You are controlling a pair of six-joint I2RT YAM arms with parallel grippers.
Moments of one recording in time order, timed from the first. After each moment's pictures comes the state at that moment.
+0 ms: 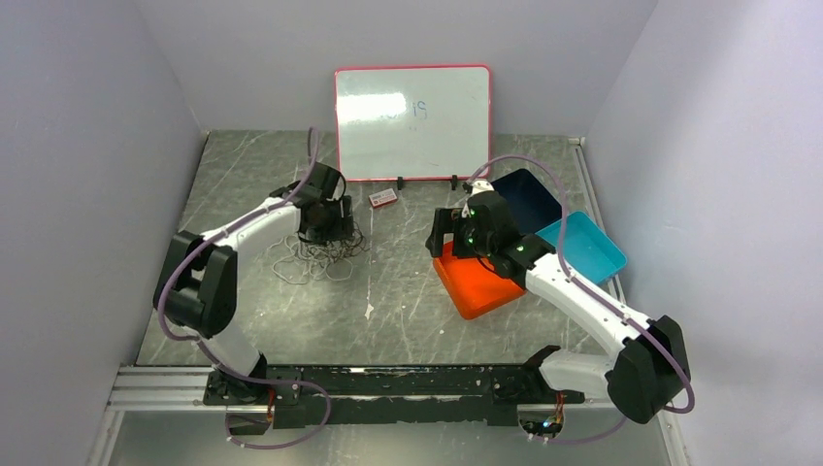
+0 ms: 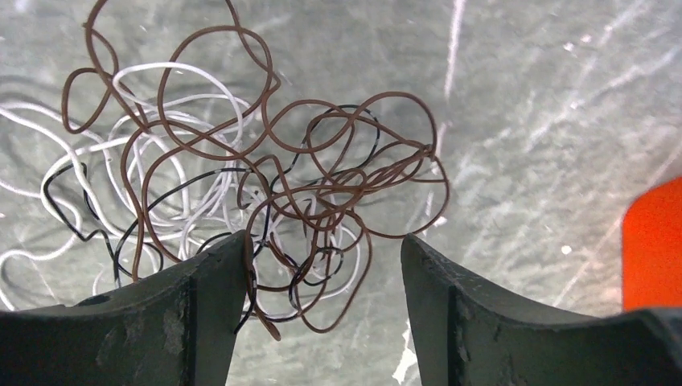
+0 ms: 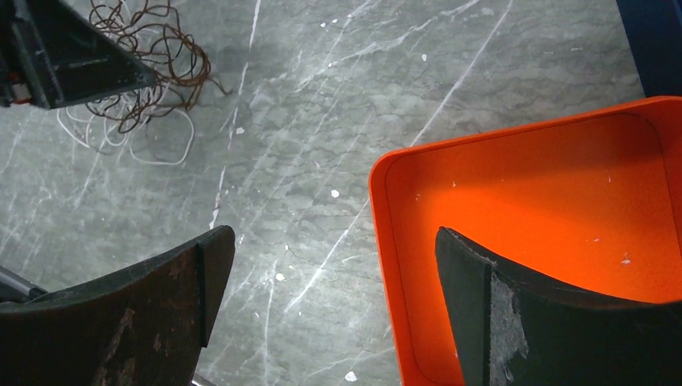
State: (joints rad) left arm -0.41 1.69 1.15 -0.54 -0.04 -0.50; right arm 0.59 1.18 0.87 -0.35 0.03 0.44
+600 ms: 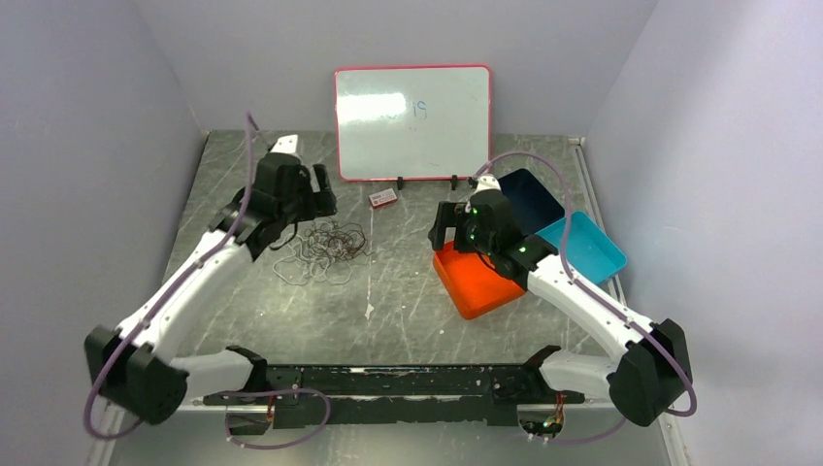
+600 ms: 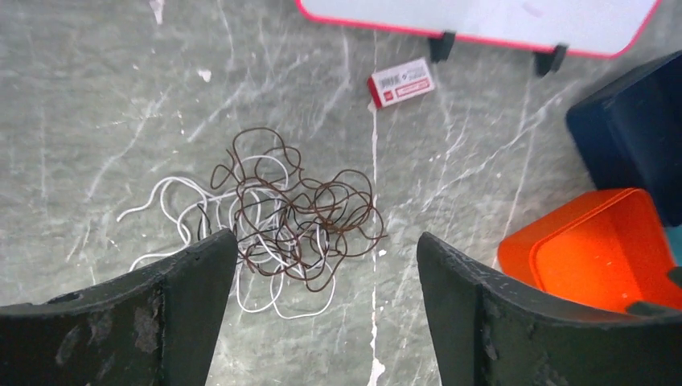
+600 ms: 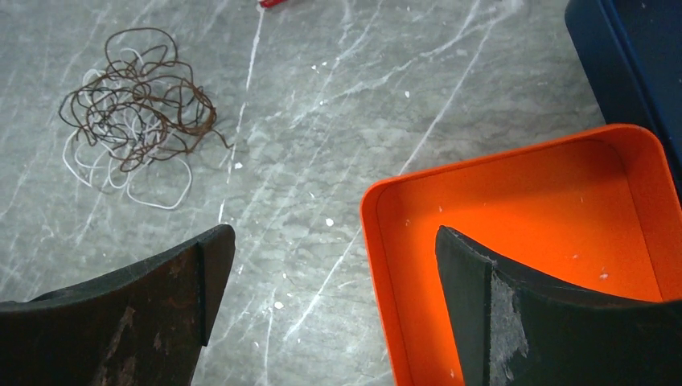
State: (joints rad) left arm -0.44 1.25 1.15 -0.53 -0.22 -0.48; right arm 0.59 1.17 0.86 -0.30 0.11 0.45
